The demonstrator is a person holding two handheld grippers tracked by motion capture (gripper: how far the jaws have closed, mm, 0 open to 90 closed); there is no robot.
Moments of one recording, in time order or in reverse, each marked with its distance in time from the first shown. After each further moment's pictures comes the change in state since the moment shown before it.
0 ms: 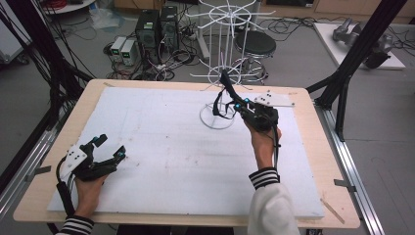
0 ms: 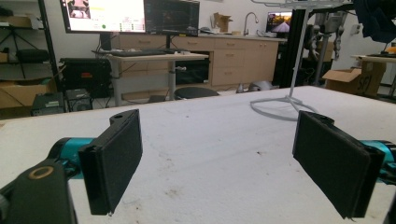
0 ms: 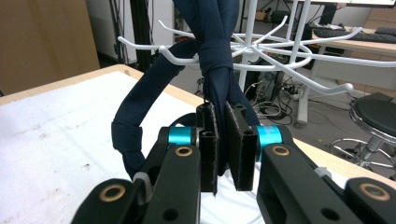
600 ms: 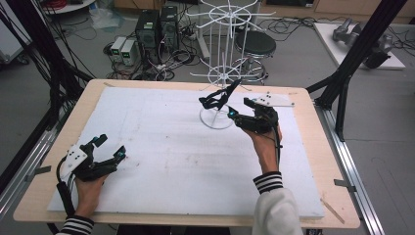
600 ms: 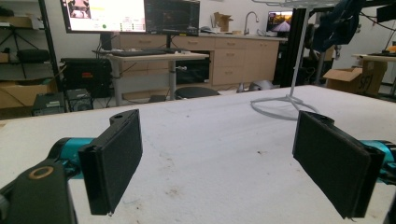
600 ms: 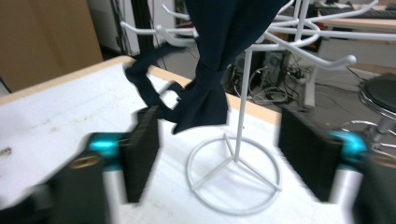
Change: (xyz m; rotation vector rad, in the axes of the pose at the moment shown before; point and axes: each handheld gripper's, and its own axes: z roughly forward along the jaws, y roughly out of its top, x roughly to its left) left arm 0.000 0.000 0.000 0.003 0.003 0.000; right arm 0.003 -0.002 -0.002 0.052 0.008 0.047
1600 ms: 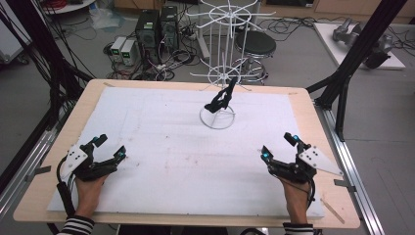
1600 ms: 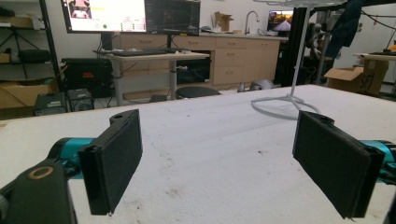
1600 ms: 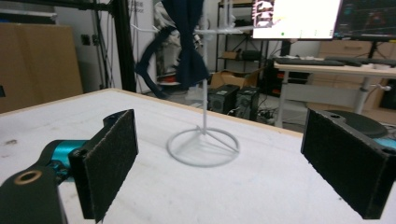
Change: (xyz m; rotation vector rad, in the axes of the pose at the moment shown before) left arm -0.001 0.000 0.000 0.002 0.002 0.009; right arm -0.003 -0.101 -0.117 -0.264 -0.103 0.012
